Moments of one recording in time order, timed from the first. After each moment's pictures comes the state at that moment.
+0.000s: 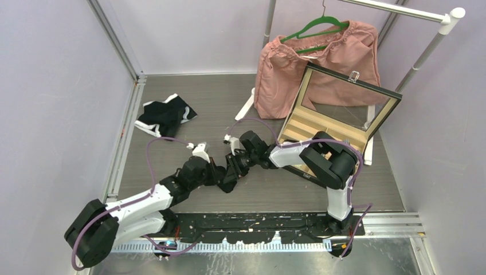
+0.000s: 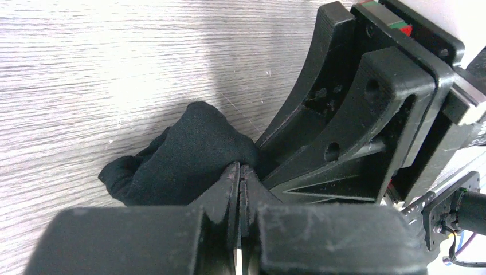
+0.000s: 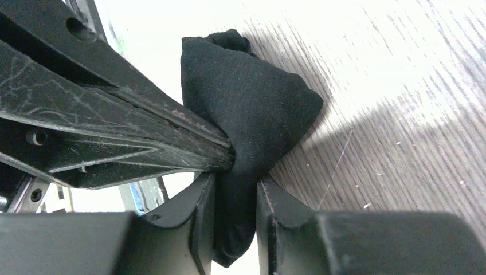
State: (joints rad) left arm -0.73 0.99 0.26 0.12 -0.06 -0.76; right arm 0.87 1.93 0.97 0.20 -0.65 0.39
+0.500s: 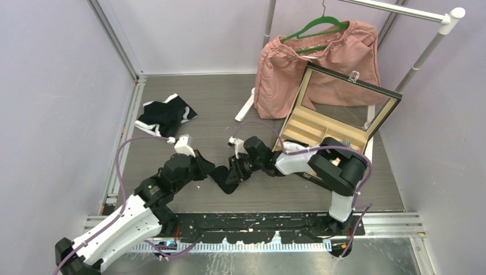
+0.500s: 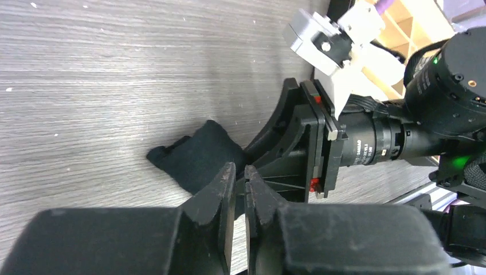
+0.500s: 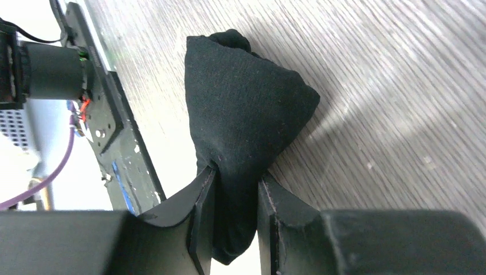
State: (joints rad) left arm -0.73 0.62 0.45 -0.35 -0.18 -0.76; right arm 0.90 1.85 0.84 0.35 -0.53 0.47
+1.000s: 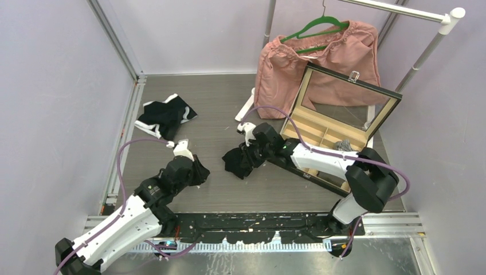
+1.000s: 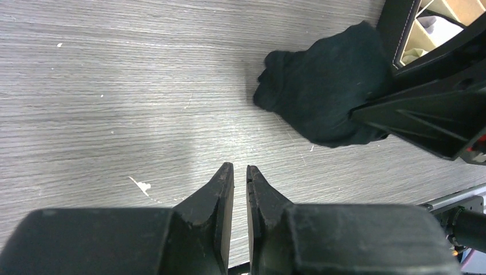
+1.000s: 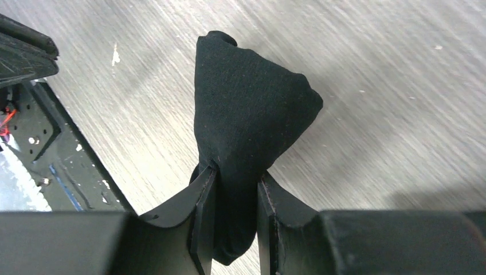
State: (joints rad) left arm -0.73 0.59 0.46 -0.52 -0.24 -0.76; right arm 0.85 1.56 0.92 -0.10 -0.26 0.24
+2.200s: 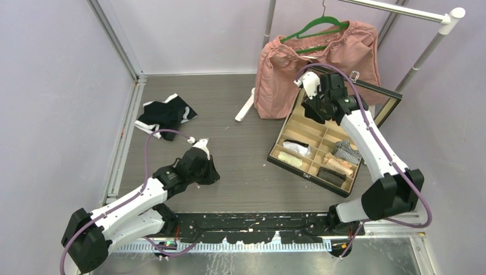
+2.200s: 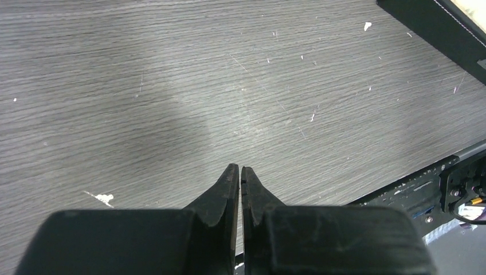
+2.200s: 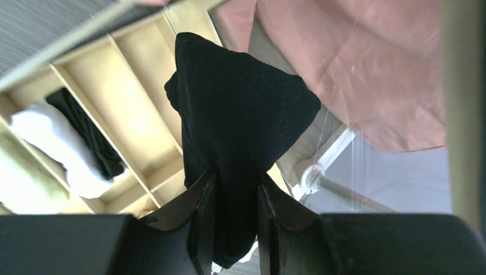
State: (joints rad) left arm -0.73 0.89 0.50 -0.41 -0.04 -0.68; right arm 0.25 1.38 1.36 -0.74 0.16 -0.56
